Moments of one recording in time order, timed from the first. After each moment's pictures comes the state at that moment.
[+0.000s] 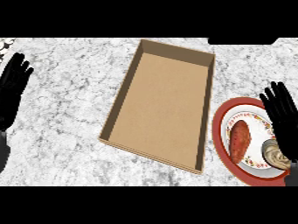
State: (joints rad) left arm -0.25 0.47 0.04 -1.38 0.27 0.06 -0.04; right arm -0.04 -0.32 -0.05 -1.52 -0.44 0.04 -0.09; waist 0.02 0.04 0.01
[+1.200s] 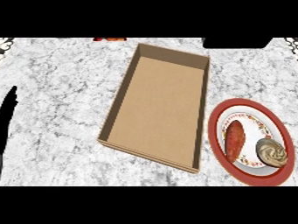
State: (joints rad) left arm -0.10 0.52 -0.01 -1.29 -0.03 0.24 0.04; right arm 0.32 -0.70 -0.17 -1.35 0.05 0.03 -0.57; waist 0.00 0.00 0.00
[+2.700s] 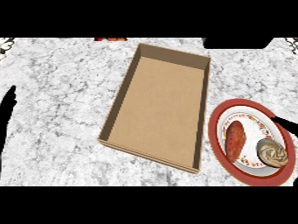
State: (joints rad) left arm -0.09 0.45 0.08 -1.33 -0.11 0.16 0.06; right arm -0.02 -0.72 0.09 -1.41 0.52 0.46 0.07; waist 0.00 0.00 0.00
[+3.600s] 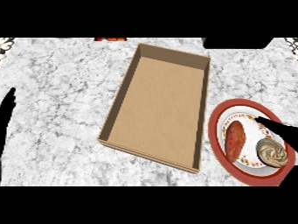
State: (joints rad) left arm -0.07 0.39 0.14 -1.38 -0.19 0.12 0.08; right arm -0.01 -0.57 0.02 -1.58 0.59 0.62 0.12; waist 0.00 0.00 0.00
